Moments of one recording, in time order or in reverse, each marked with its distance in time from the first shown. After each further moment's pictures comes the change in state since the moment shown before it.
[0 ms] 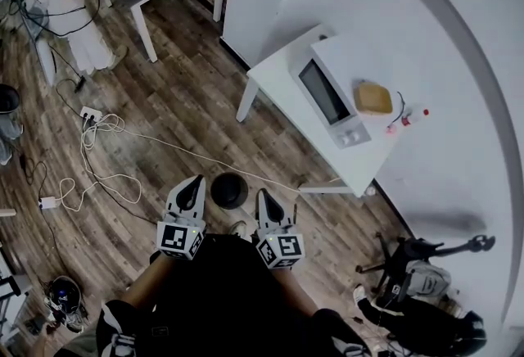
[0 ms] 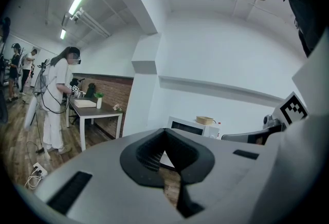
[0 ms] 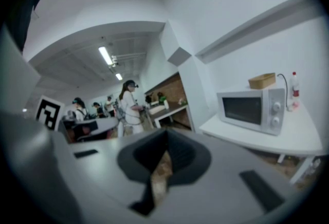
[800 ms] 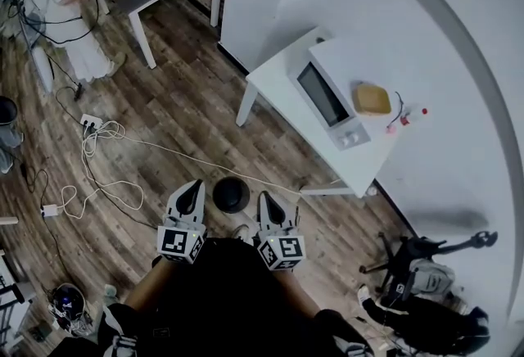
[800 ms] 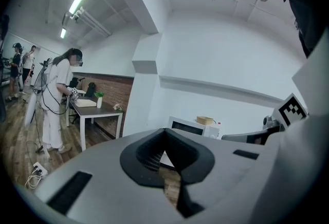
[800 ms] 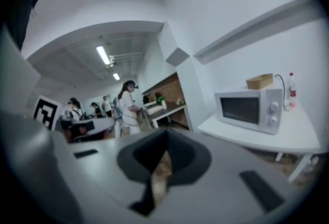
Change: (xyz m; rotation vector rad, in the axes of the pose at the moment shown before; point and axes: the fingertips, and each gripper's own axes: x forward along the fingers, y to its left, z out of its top) left arm -0.002 0.006 0.005 -0.007 0.001 -0.004; right arm 0.003 -0.001 0.002 -0.004 -0.002 -0.031
